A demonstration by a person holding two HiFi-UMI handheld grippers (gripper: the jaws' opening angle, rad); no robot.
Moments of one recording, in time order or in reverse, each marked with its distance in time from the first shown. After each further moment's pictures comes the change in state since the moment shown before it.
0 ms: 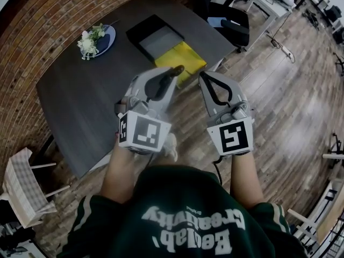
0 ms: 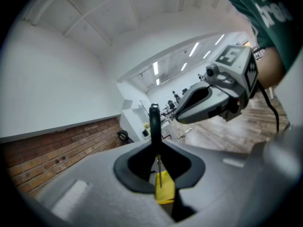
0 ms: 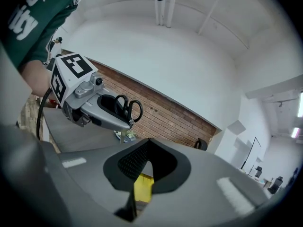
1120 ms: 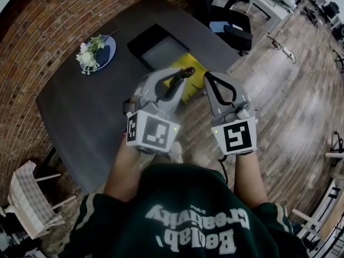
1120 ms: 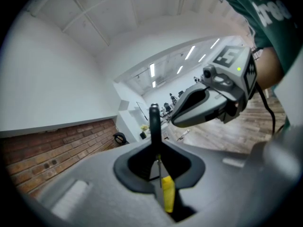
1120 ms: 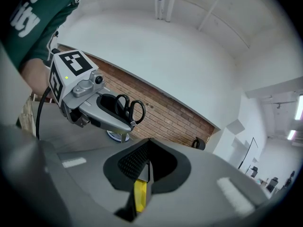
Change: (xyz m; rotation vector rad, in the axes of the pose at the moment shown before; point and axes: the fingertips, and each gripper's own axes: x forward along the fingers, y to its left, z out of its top) left arm 0.056 0.051 -0.026 0.018 -0.043 -0.061; right arm 0.078 -0.032 -0.011 -0.014 0.031 -0.040
